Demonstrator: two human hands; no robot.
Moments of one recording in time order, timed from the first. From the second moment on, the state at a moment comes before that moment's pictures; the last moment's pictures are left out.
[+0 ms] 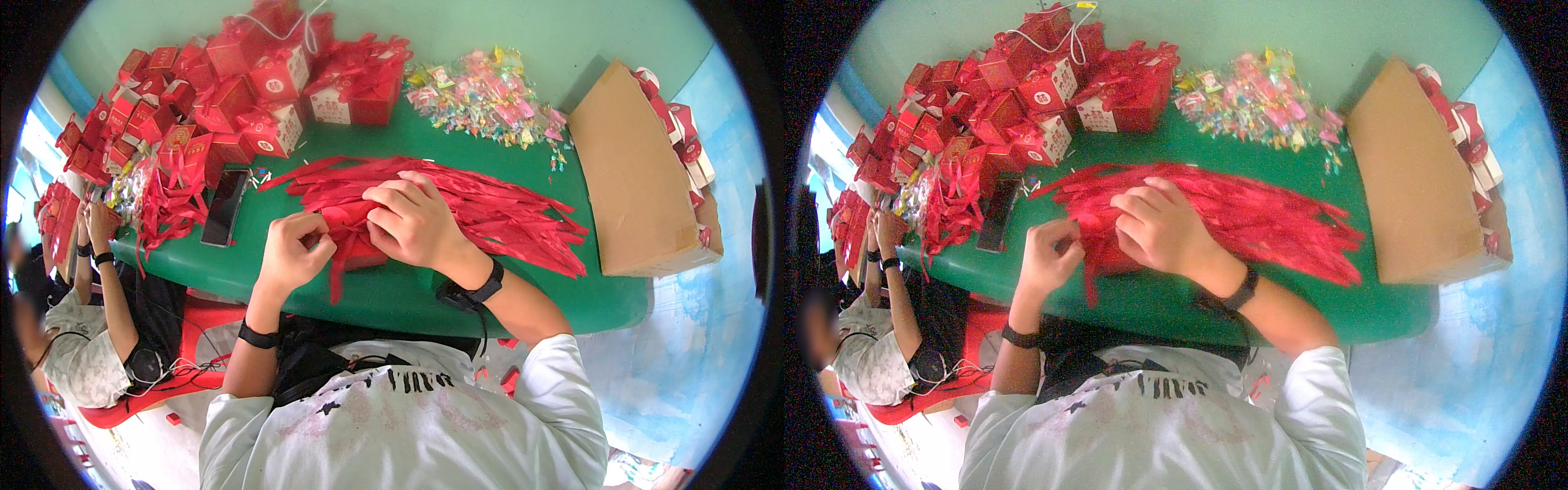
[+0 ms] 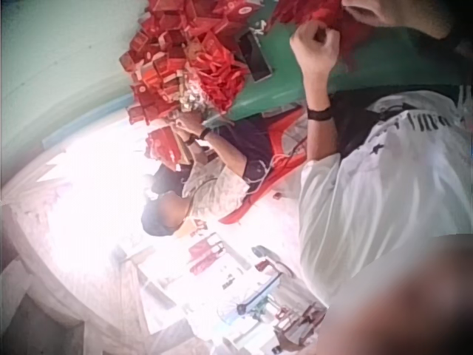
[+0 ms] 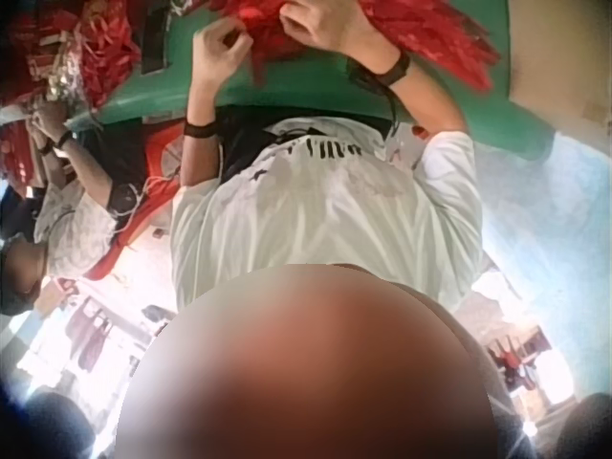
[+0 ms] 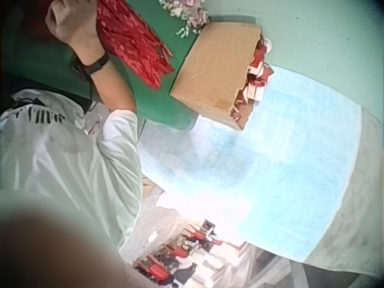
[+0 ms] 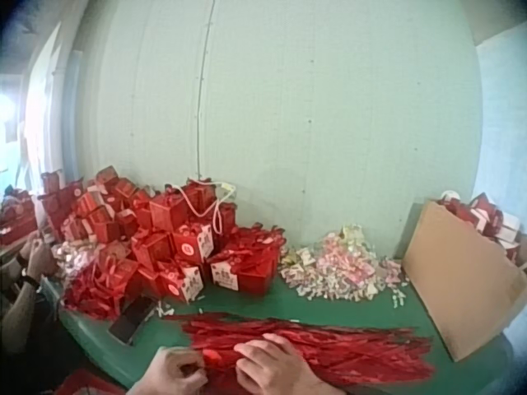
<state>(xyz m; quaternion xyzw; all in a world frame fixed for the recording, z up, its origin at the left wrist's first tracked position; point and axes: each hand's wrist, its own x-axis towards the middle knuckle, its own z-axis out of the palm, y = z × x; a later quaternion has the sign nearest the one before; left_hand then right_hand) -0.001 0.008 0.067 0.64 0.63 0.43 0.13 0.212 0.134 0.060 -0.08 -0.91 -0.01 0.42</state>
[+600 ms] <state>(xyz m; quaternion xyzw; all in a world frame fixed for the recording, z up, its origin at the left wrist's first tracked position) 0.009 -0.007 0.081 0.62 0.67 0.40 0.07 0.223 0.151 0.060 -0.14 -0.90 0.12 0.40</state>
